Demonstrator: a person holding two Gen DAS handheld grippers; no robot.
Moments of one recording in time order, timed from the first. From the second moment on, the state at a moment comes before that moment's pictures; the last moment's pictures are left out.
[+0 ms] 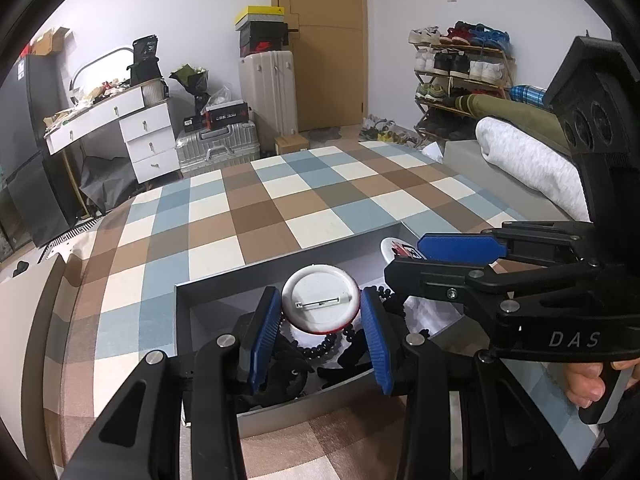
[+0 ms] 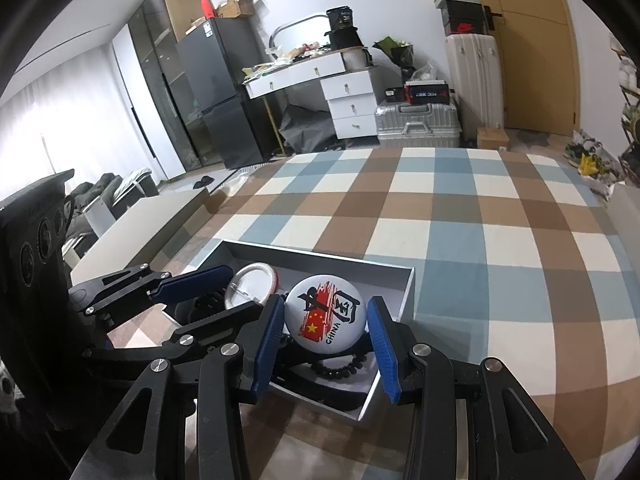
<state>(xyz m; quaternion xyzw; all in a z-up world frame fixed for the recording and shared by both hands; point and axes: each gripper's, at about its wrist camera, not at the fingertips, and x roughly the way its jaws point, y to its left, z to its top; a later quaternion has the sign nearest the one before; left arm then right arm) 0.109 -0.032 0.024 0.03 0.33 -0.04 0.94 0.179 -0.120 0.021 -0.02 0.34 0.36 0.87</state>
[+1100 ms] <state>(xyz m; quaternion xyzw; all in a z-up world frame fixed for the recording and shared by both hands) 0.069 -0.014 0.042 -0.05 0.32 -0.06 0.95 0.156 -0.153 0.048 -0.01 0.31 0.33 0.89</state>
